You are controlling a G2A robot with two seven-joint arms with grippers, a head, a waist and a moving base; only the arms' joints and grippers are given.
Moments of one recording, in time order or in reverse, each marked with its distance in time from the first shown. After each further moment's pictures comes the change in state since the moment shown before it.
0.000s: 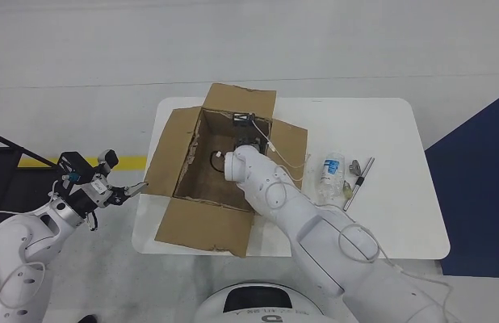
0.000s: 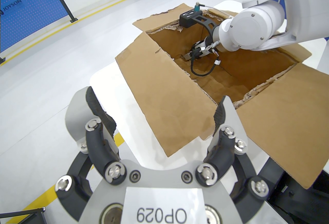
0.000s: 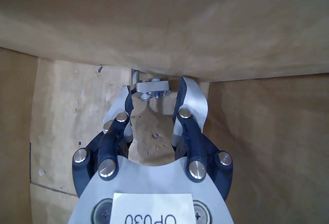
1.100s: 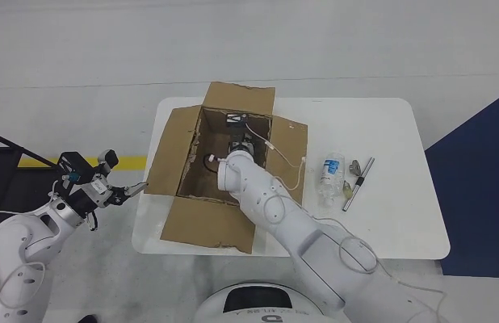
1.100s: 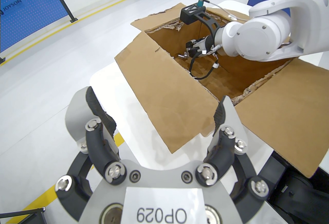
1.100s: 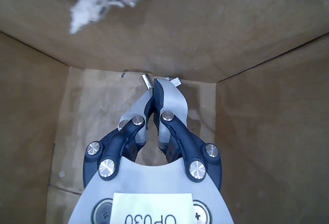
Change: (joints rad) left arm 0.000 0.000 0.000 0.000 0.000 0.000 0.000; right arm -0.144 0.032 -0.014 -0.243 -0.039 0.059 -0.133
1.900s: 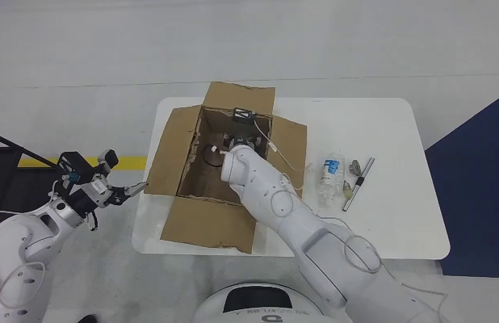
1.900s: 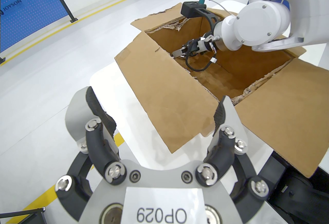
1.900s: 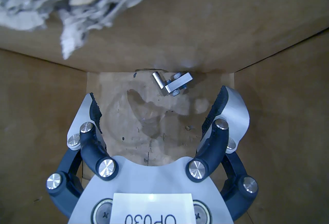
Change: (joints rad) left arm 0.000 0.000 0.000 0.000 0.000 0.000 0.000; right arm 0.014 0.014 0.105 -0.015 0.123 -0.022 -0.001
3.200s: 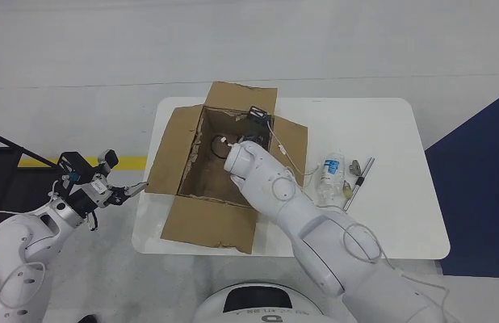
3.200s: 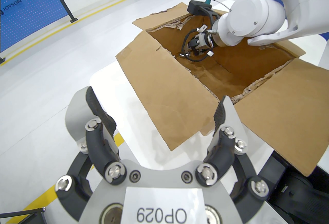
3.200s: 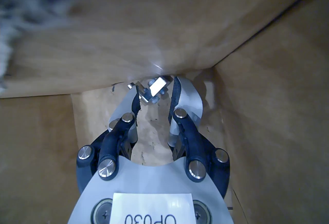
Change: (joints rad) left arm 0.000 0.000 0.000 0.000 0.000 0.000 0.000; right arm 0.120 -0.045 0.070 0.223 0.209 0.044 -0.124
